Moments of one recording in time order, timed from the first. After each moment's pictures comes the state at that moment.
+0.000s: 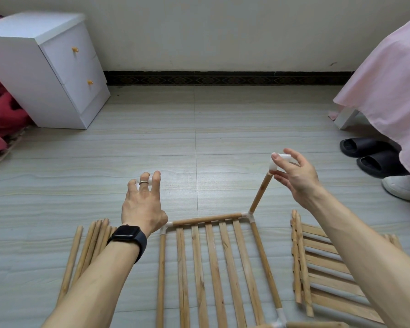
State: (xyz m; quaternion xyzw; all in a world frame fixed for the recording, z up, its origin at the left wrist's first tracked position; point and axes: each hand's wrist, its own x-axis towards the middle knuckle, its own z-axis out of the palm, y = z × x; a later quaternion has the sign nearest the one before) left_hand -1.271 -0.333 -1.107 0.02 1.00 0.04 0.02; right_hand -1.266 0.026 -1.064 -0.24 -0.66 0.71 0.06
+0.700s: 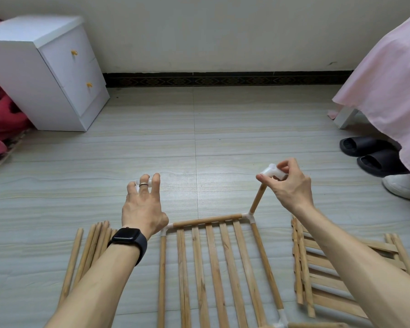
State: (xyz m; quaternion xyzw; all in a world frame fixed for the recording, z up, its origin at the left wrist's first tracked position) left_hand -1.271 -0.331 -1.108 0.02 1.00 0.04 0.02; right_hand -1.251 0.015 -1.094 -0.17 -0.89 0.38 0.16
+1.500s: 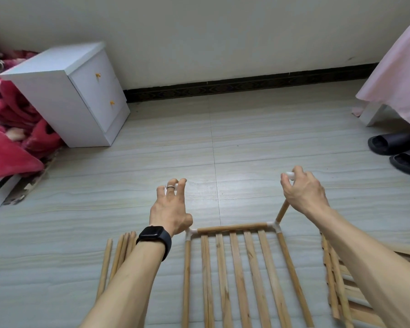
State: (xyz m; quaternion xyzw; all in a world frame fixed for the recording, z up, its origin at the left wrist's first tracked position) left_hand -1.299 -0.334 -1.103 0.05 1.00 0.06 0.05; right_hand -1.281 0.001 -1.109 -0.22 -0.95 0.23 0.05
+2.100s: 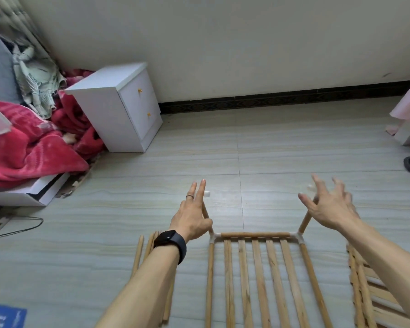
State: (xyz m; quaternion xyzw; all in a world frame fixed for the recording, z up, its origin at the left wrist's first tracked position) left_hand -1.268 -0.365 -1.072 0.06 0.97 0.20 0.09; right_hand -1.259 -0.008 -1.080 -0.18 -0.96 0.20 -0.05
